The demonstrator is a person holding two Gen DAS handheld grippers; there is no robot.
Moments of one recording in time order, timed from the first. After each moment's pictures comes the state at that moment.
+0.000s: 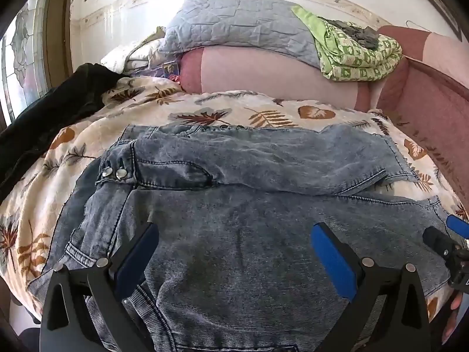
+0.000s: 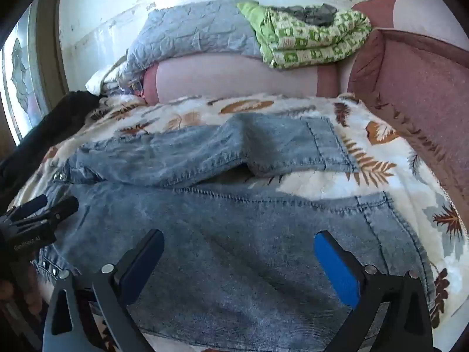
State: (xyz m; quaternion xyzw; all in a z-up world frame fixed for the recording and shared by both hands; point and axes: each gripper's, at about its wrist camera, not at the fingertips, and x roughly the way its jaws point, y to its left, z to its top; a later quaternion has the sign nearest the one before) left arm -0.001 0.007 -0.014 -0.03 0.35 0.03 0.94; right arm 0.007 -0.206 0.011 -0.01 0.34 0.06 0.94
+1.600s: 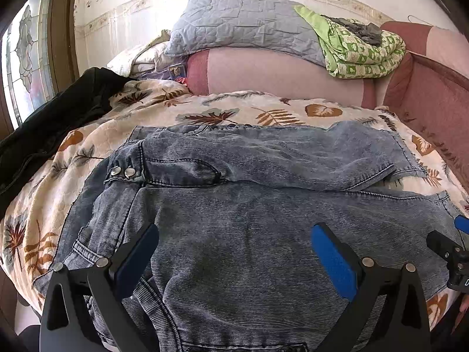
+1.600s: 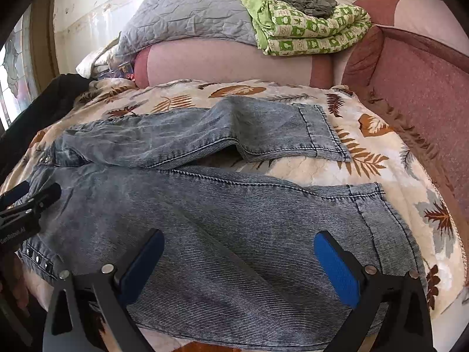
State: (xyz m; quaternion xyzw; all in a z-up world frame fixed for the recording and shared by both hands) left arm -0.004 0.007 -0.020 -0.01 0.34 0.05 0.94; right arm 0.011 -0.203 0.001 -0.04 0.37 0.03 0.93
